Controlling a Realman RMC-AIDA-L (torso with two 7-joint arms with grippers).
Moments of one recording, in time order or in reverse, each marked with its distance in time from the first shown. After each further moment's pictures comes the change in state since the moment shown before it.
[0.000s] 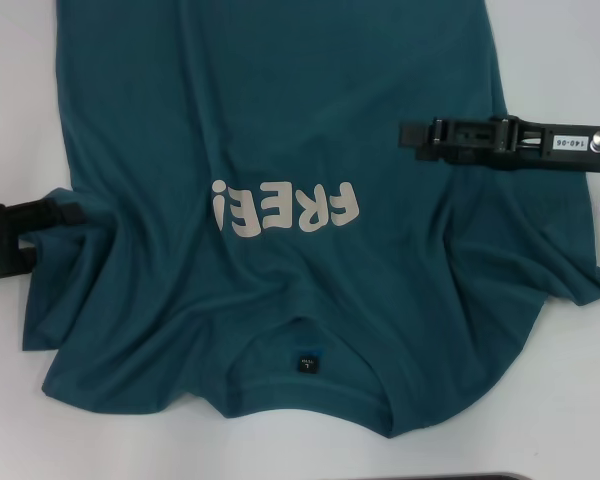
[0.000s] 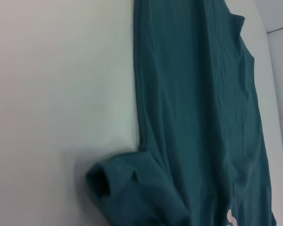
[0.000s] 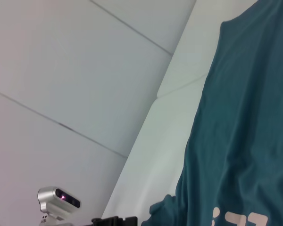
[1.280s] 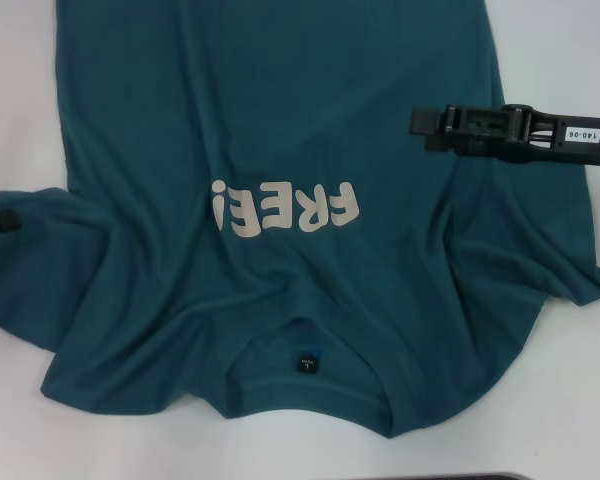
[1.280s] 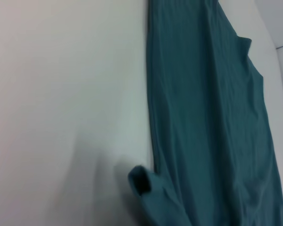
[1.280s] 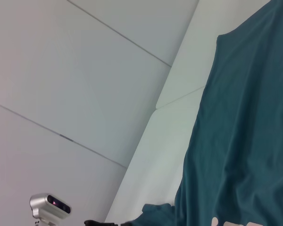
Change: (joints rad) left arm 0.013 0.045 -0.010 -0.049 0.001 0.012 -0.027; right arm -0.003 -0.006 0.031 0.000 0.000 -0.007 0.002
